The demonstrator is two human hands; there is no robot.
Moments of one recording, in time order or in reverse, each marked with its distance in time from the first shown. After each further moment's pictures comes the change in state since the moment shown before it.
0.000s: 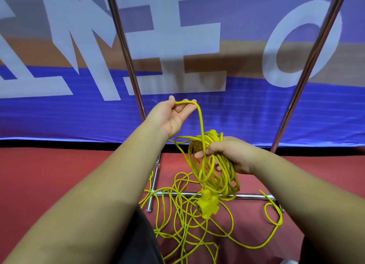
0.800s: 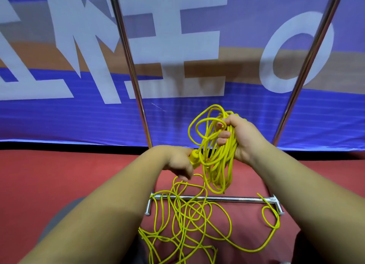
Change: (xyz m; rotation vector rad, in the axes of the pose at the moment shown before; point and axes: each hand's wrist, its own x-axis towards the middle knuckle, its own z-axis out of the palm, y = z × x) left_hand 0.018 -0.055 -0.092 1.678 -0.385 -0.495; right_hand -0.010 -0.041 -0.001 0.660 0.160 -0.286
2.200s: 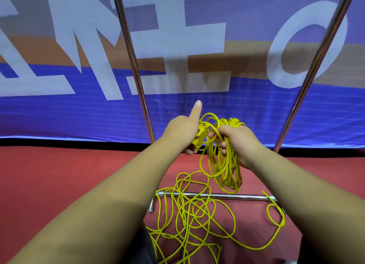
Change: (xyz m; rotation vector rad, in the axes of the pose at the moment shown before) left_hand -0.055 0.072 -0.009 -0.176 0.752 0.098; right_hand 0.010 0.029 -0.008 -0.576 0.198 -0.050
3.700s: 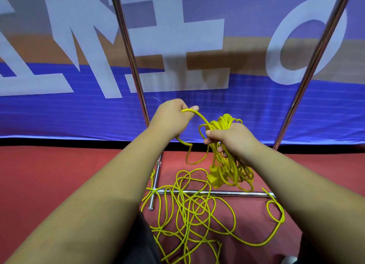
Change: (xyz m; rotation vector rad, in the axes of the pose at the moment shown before) left_hand 0.010 -0.007 -0.032 0.226 0.187 0.252; right_hand -0.009 0.000 0.000 -0.325 -0.078 -0.093
